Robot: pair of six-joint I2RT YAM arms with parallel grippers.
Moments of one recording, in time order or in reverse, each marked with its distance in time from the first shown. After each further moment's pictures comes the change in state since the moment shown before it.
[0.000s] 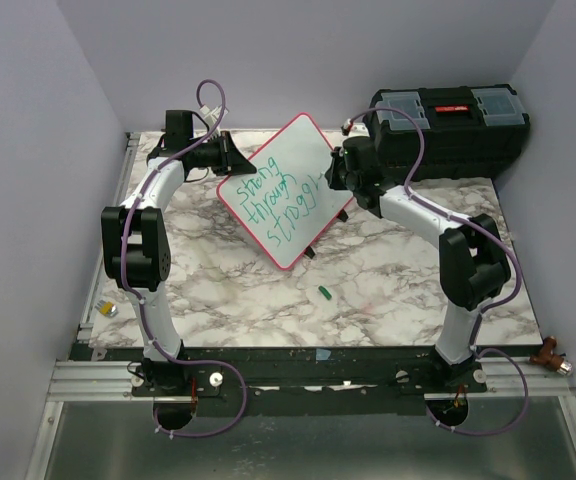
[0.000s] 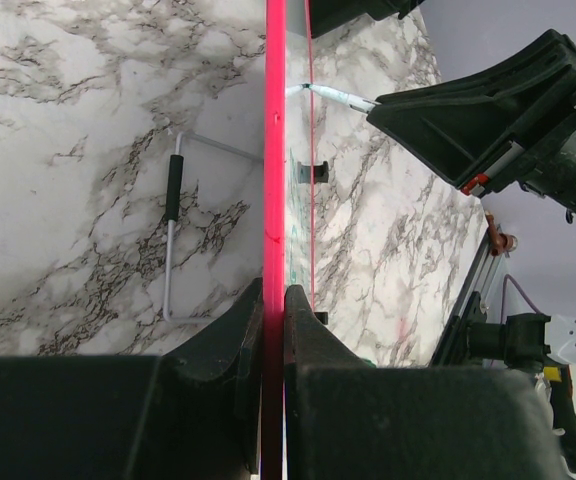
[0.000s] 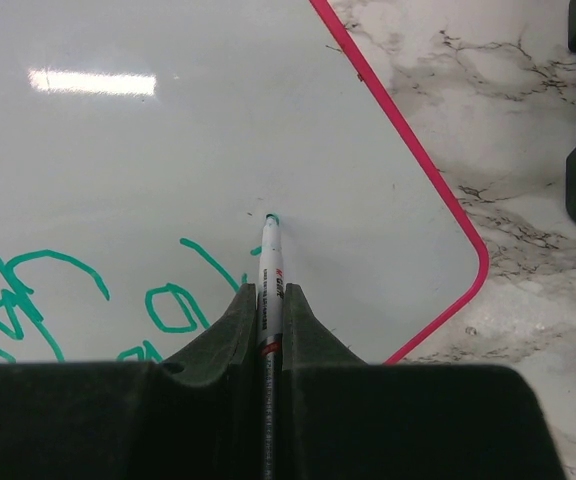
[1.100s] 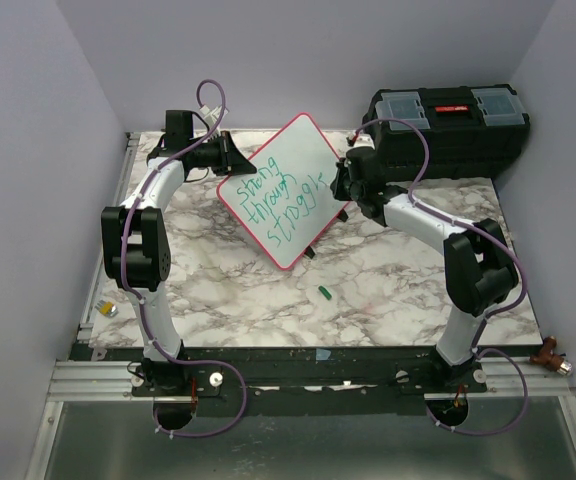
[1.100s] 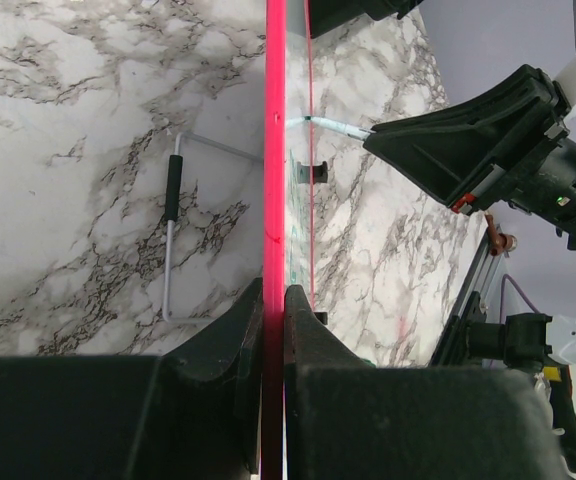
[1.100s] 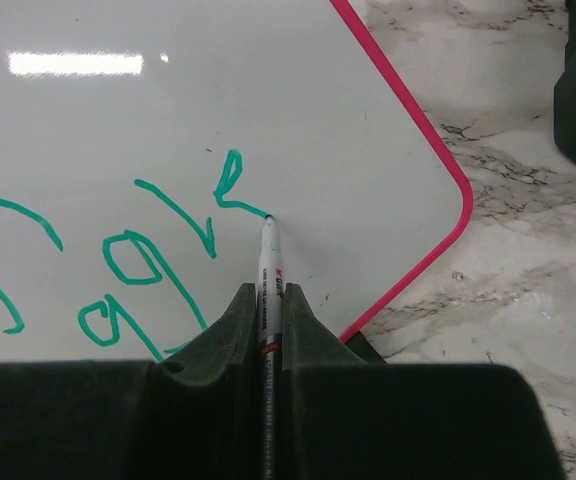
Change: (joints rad) left arm 0.000 0.000 0.000 -0.001 0.000 0.000; right arm -0.003 -0.055 -0.113 0.011 0.026 0.026
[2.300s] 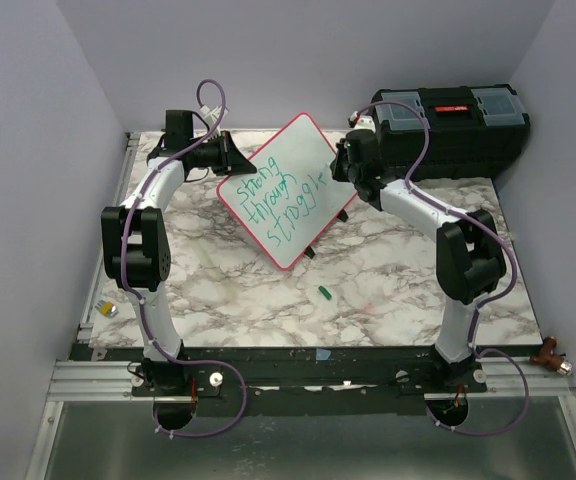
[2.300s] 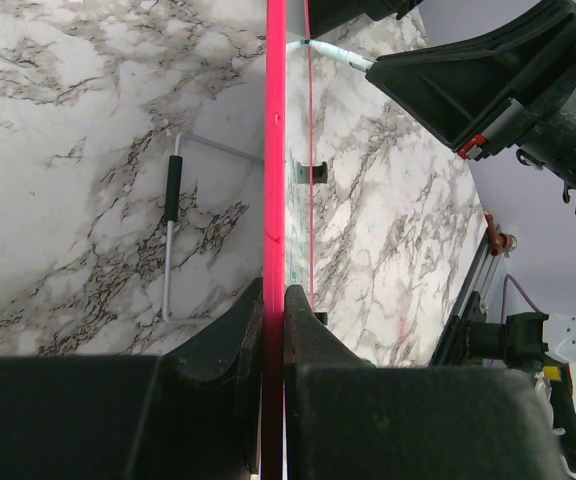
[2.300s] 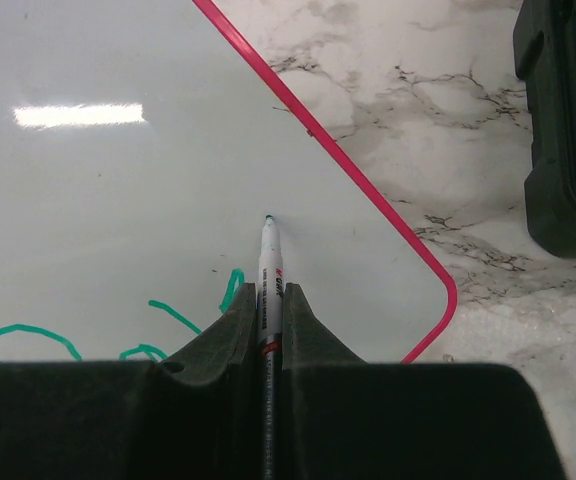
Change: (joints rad) left arm 0.000 0.000 0.000 0.002 0.000 0.000; right arm -0.035 0.095 0.179 -0.008 0.034 -0.008
